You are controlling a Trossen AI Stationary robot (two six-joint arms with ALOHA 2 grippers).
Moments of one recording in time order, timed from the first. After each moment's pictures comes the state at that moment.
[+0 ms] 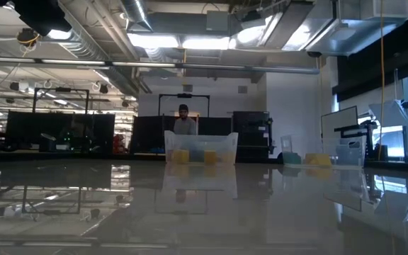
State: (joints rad) left arm -0.65 0.77 0.73 -0.66 -0.58 -0.49; right arm 0.94 1.74 1.16 -0.94 -0.02 1.83
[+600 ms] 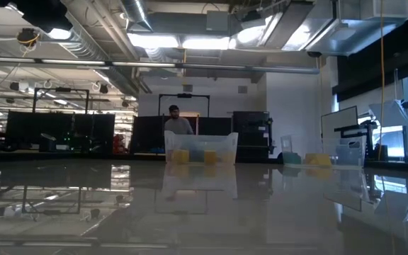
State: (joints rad) left arm -0.65 0.77 0.73 -0.66 -0.58 -0.41; right arm 0.83 1.72 1.46 -1.21 -0.15 1.65
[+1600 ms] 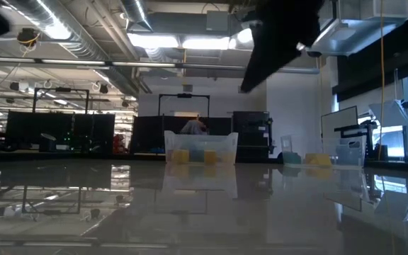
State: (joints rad) left arm -0.83 1.09 0.84 -0.81 -0.23 -0.72; right arm 0.48 1.95 1.58 -0.99 0.75 0.56
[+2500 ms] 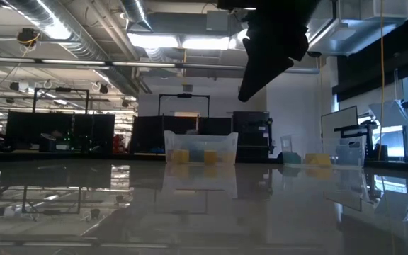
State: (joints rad) left arm -1.17 1.38 0.81 -0.79 0.07 -1.30; right arm 0.41 1.96 1.58 -0.99 0.69 0.48
